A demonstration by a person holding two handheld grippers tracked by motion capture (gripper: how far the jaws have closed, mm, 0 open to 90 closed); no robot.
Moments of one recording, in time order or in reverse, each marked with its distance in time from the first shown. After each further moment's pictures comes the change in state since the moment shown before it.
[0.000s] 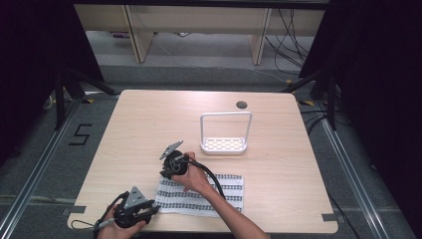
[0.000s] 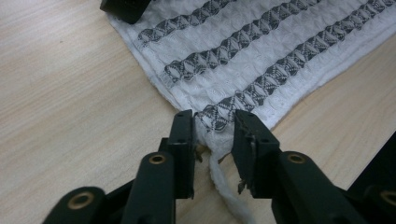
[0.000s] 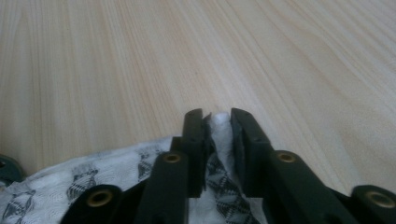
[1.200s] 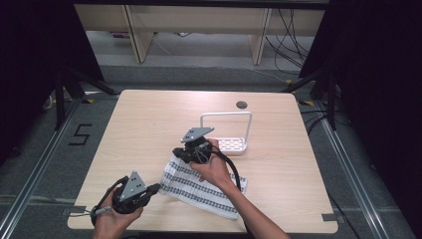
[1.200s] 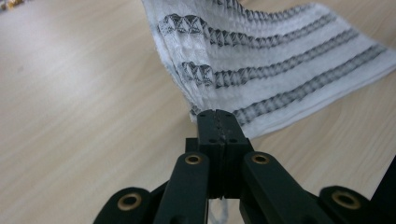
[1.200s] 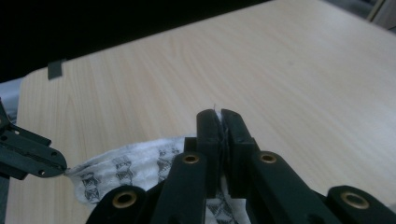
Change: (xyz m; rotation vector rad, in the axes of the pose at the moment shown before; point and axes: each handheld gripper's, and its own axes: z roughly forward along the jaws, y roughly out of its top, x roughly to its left) left arm 0.001 0.061 -0.033 -0.209 0.037 0.142; right arm -0.005 0.006 -0.112 -0.292 -0.108 0.018
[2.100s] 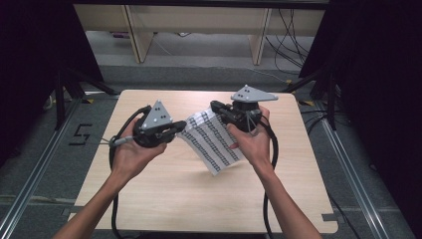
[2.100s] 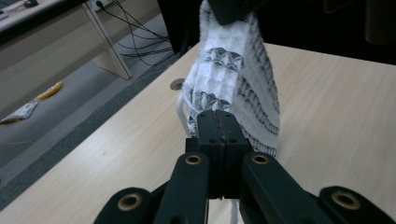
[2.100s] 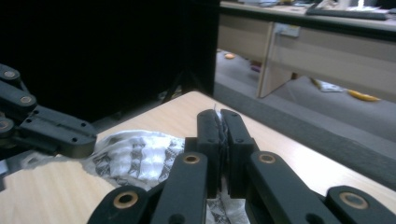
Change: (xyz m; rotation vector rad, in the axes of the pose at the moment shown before) left arm 0.037 0.181 0.005 -0.143 0.009 0.110; right arm -0.038 0.057 -0.139 -0.300 -0.287 0.088
